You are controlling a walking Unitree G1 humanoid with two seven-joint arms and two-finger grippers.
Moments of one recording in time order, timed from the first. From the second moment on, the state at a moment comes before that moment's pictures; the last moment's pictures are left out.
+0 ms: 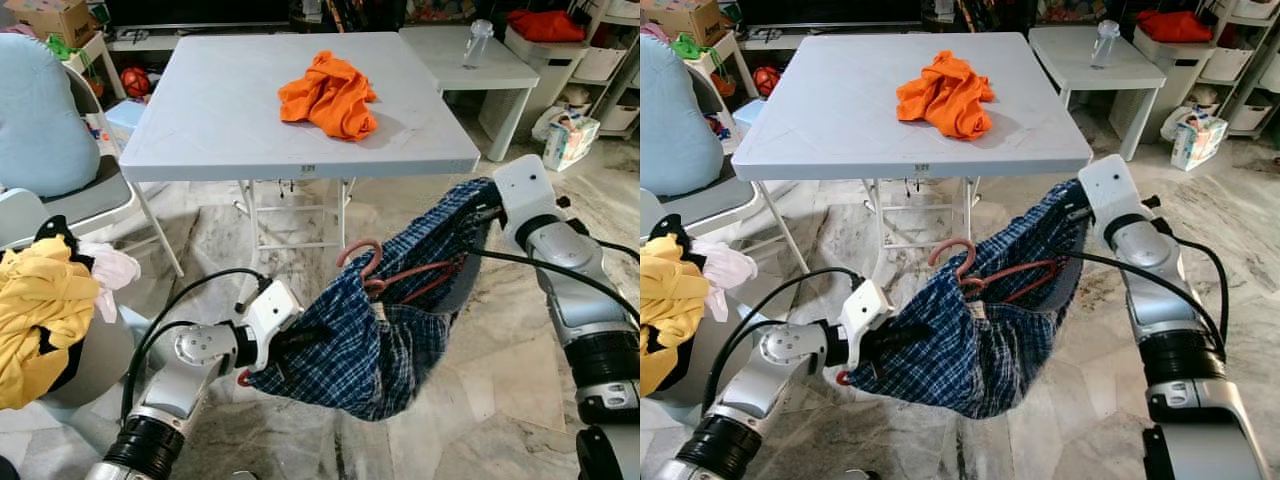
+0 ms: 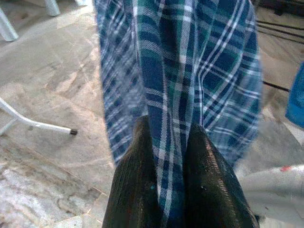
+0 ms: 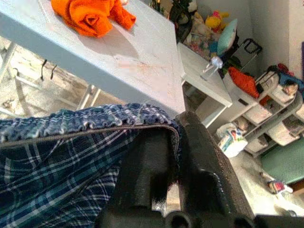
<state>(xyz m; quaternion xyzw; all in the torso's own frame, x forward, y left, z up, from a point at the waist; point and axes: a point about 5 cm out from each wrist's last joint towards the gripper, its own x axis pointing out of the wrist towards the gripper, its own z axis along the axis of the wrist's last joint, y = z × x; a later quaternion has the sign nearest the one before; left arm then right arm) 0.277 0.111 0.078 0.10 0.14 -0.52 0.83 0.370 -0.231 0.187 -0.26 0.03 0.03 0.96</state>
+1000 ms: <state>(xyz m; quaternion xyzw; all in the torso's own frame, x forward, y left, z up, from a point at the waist) 0.257 0.132 0.100 0.12 0.14 -0.53 0.82 0.344 -0.236 0.113 -0.35 0.16 0.20 0.90</state>
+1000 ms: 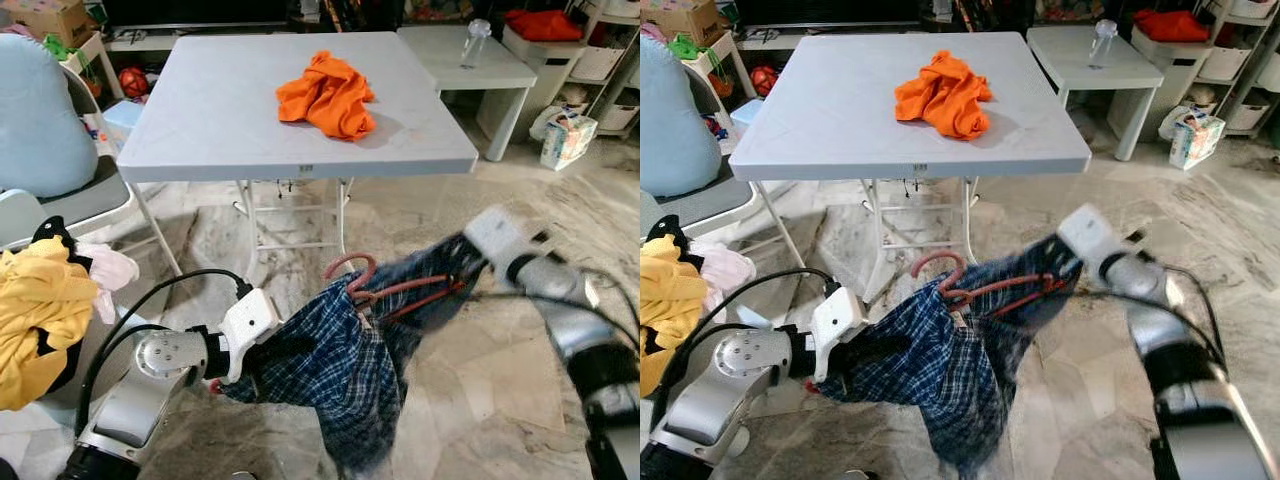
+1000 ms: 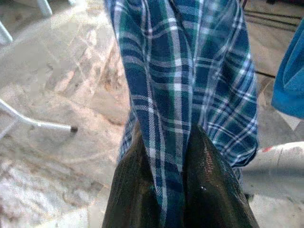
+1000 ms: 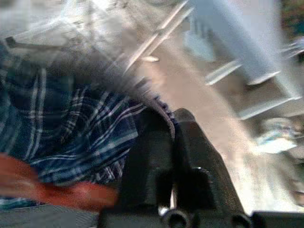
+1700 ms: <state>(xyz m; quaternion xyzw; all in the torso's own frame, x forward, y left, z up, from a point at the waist) 0.252 0.123 0.088 0.10 0.18 -0.62 0.76 0.300 -0.300 0.150 -0.46 0.27 0.38 0.75</state>
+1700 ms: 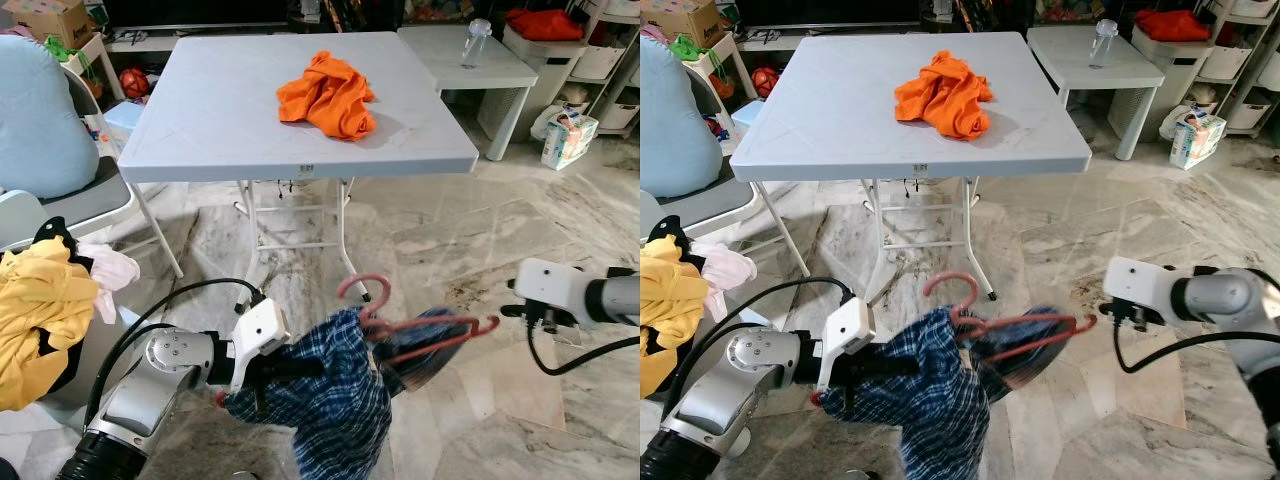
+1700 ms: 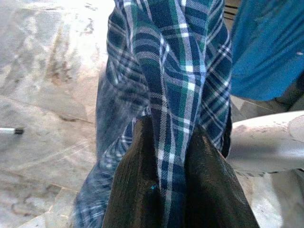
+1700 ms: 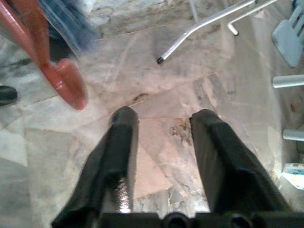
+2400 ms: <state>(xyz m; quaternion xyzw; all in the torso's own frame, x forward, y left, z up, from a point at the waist) 0.258 0.127 0.072 0.16 0.19 -0.64 0.72 0.275 -0.272 0.173 -0.28 0.26 0.55 0.74</state>
